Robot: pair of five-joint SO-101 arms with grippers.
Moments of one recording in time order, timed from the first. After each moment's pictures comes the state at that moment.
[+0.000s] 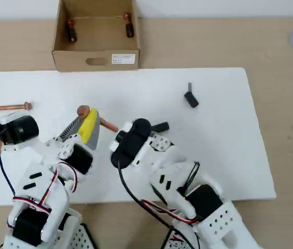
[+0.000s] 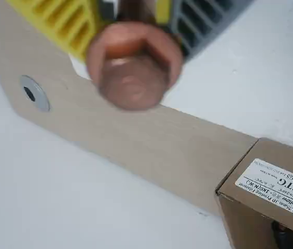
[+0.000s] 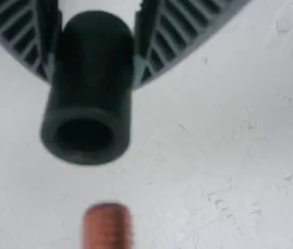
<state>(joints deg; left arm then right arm) 17.1 -103.8 71.9 43.2 30.2 -40.6 -80.0 73.0 48.4 11.5</state>
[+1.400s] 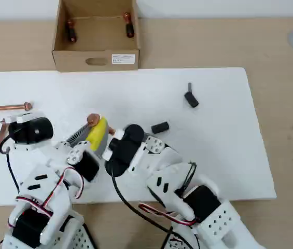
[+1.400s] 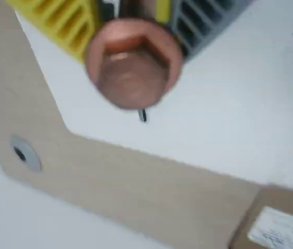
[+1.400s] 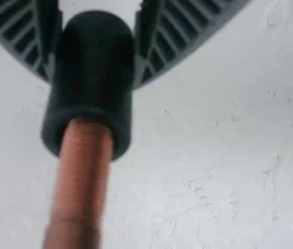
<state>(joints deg) 23.2 -104.4 71.8 48.8 26.4 -42.8 -80.0 73.1 46.5 14.4</state>
